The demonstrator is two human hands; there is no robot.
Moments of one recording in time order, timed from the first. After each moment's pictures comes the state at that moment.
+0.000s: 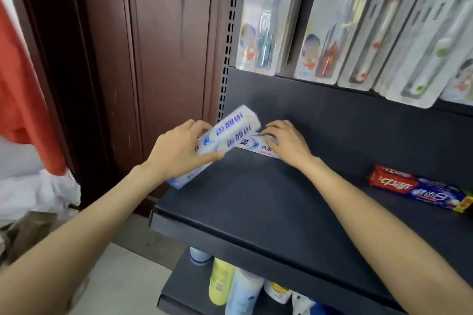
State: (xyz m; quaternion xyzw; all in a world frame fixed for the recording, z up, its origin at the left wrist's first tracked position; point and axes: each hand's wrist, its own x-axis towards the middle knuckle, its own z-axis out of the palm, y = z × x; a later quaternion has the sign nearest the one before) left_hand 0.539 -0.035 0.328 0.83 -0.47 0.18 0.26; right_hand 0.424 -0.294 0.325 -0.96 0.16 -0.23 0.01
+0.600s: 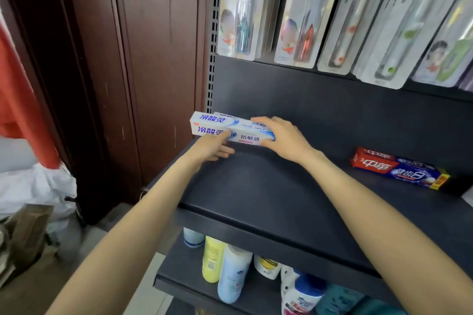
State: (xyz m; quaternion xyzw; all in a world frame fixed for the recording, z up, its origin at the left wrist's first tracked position) left_hand 0.493 -0.106 0.314 0.74 -0.29 -0.29 0.53; right_hand 0.370 -0.265 0.340 -0.97 0.18 -0.15 0.07
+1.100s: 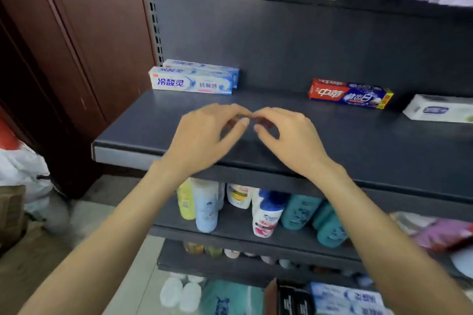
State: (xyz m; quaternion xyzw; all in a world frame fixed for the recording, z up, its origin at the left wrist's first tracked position) left_hand 0.353 -0.062 0.309 0.68 -0.62 0.16 0.35; right_hand 0.216 -0.190 0.304 -0.93 0.20 -0.31 0.09
